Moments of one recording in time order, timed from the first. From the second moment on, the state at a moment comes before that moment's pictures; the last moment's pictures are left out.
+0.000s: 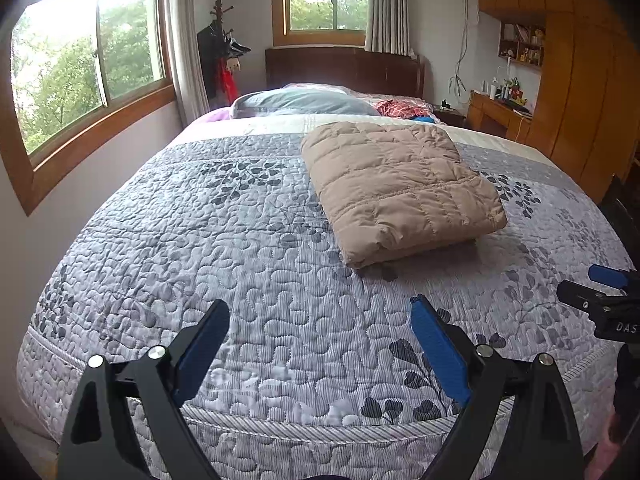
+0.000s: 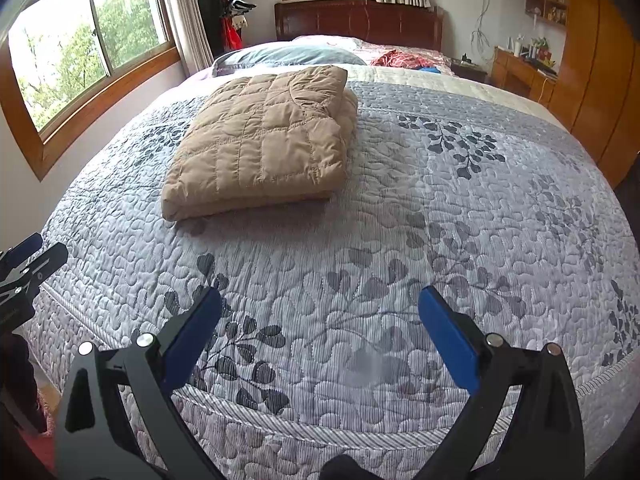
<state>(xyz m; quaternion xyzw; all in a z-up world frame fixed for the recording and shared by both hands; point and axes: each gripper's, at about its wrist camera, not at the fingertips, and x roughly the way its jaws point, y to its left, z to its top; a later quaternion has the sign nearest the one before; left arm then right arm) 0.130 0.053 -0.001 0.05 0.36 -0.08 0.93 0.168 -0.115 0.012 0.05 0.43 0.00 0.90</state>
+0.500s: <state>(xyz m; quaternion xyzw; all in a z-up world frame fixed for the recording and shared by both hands) 0.137 0.041 -0.007 0.07 0.36 -0.09 0.92 0.174 -0.119 0.006 0.05 0.43 -0.01 0.90</state>
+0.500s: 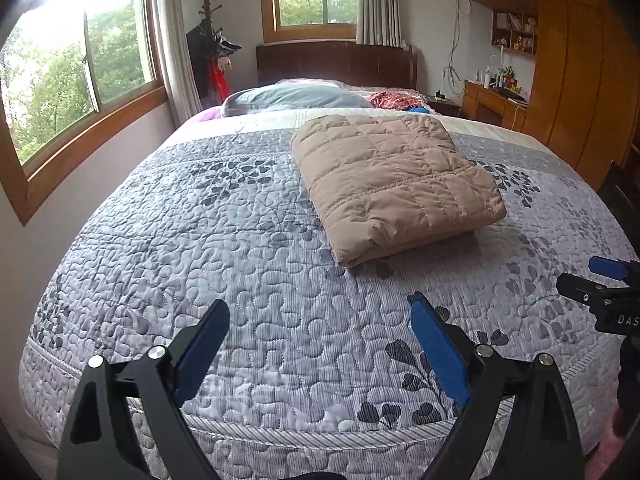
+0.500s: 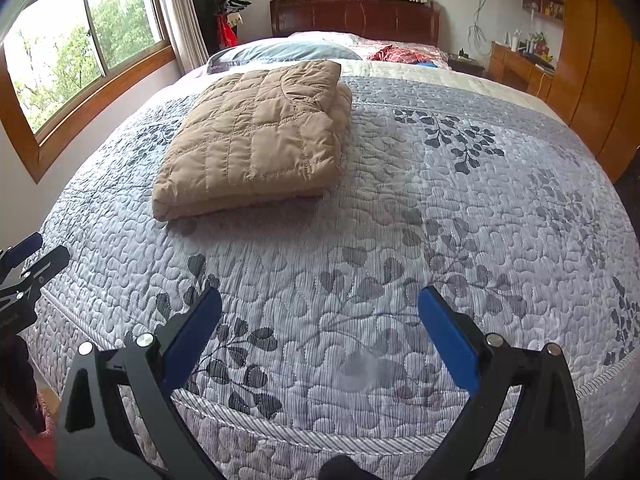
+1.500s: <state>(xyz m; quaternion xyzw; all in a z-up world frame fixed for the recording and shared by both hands) 0.140 0.043 -0.012 0.06 0.37 -0.09 0.92 0.174 -0.115 0.004 0.05 0.44 0.00 0.90</state>
